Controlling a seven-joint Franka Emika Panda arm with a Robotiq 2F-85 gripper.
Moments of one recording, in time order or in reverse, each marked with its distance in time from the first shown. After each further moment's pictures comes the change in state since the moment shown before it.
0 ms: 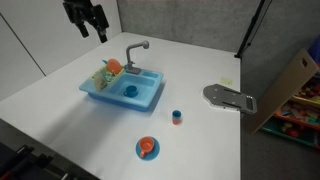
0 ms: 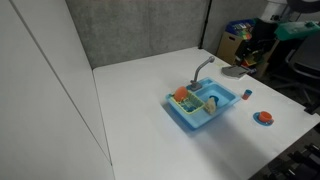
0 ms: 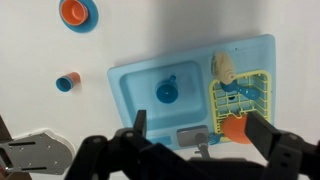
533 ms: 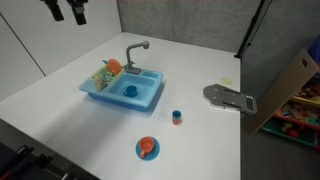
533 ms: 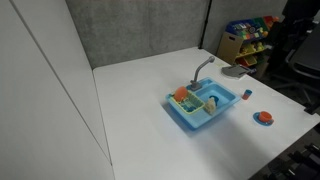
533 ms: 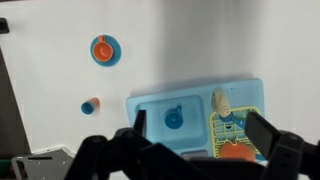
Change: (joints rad) arm -0.021 -0.197 0.000 0.001 -0.002 -0.314 -0.073
